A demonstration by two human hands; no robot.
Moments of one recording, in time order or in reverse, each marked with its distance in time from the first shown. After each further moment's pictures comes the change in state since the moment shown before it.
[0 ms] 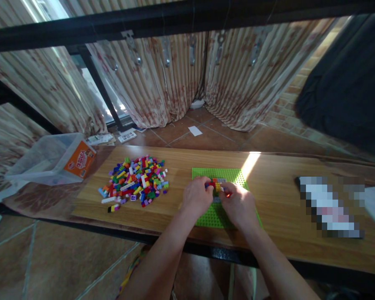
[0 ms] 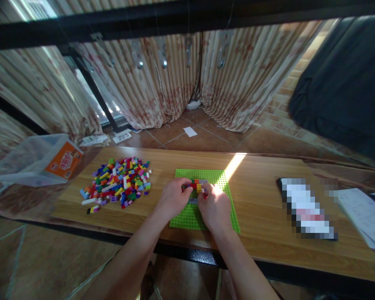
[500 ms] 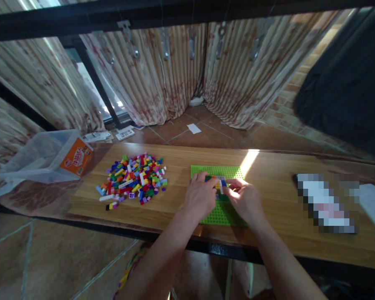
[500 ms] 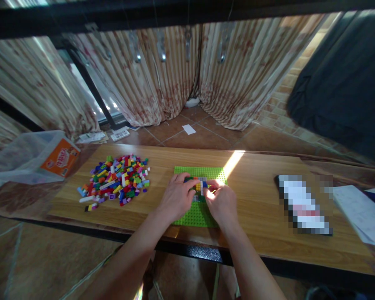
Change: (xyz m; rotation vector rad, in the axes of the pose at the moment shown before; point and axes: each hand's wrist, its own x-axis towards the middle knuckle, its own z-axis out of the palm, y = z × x) left_hand -0.010 -0.001 0.005 0.228 -0.022 0.253; right_hand 0.010 0.015 -0.013 0.130 -0.125 0.191
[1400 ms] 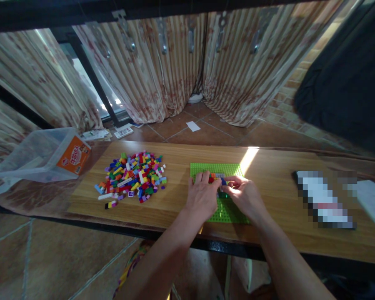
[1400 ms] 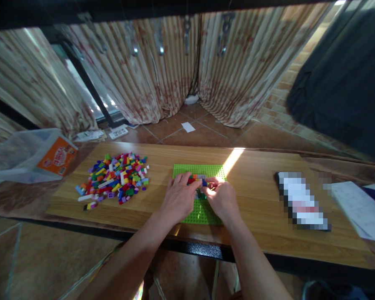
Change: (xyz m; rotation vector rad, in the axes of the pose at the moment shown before) left_hand -0.006 0.008 0.006 0.183 -0.079 0.040; right_hand 0.009 0.010 0.002 0.157 -0.090 0.000
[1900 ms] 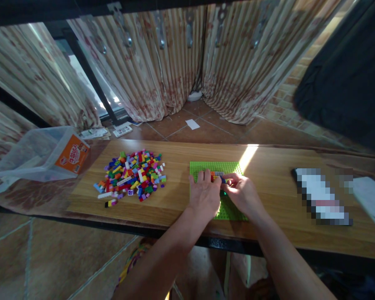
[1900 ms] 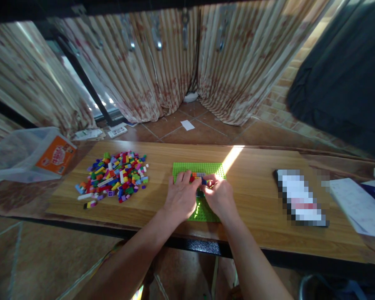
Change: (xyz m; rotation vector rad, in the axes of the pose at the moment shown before) left_hand 0.003 0.013 -0.002 0.037 0.002 -0.056; right_hand -0.004 -0.008 0.002 -0.047 0.048 -0.003
